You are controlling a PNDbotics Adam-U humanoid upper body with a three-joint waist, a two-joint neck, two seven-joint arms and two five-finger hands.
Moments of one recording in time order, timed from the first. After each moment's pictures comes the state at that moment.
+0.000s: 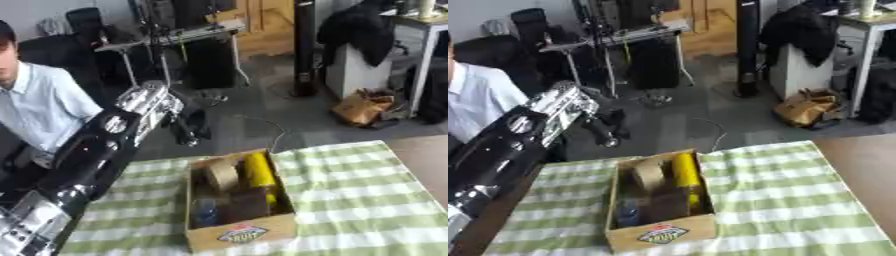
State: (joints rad) left arm -1.10 0.59 -0.30 -0.98 -1.17 -0.02 -0.91; right arm 0.08 -0.45 -0.15 -1.98 0.49 -0.40 -0.83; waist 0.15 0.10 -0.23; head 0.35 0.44
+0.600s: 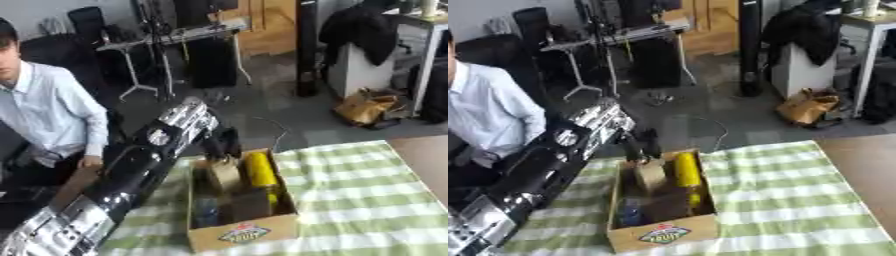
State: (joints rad) left arm -1.12 0.46 -0.31 -0.85 -1.28 -0.04 -0.91; right arm 0.06 -0.45 -0.15 -1.98 0.47 -0.41 -0.82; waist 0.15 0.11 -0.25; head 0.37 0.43
